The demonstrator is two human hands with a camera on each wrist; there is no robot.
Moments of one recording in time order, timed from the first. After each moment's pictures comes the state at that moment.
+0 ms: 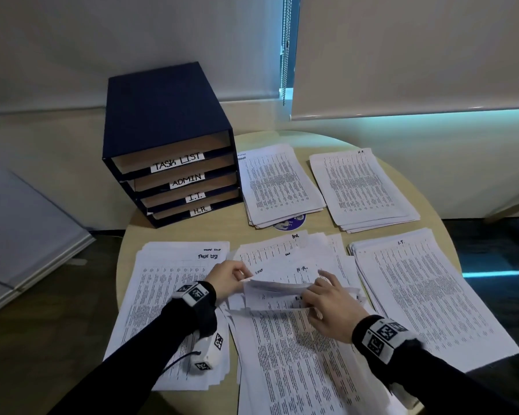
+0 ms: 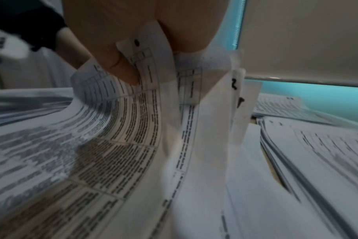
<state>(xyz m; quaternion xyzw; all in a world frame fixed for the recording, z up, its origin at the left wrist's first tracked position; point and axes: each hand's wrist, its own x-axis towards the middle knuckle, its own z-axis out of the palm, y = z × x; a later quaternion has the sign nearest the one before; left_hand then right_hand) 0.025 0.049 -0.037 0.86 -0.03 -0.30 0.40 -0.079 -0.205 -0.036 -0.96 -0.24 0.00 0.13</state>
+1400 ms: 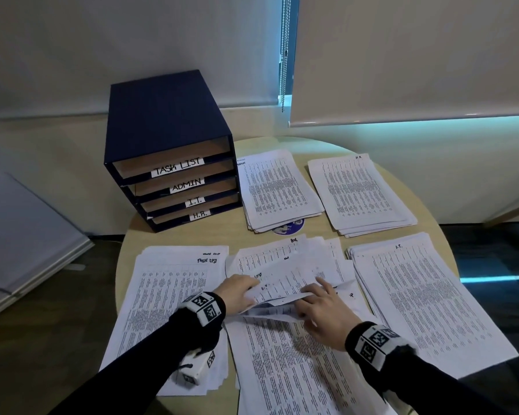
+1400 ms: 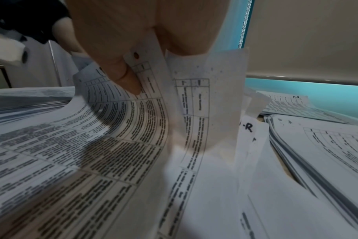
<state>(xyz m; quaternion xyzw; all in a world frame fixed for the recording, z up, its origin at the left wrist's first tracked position) 0.013 0.033 -0.034 0.91 -0.25 -0.30 0.15 -0.081 -0.196 -0.041 -0.96 -0.27 0.00 0.05</state>
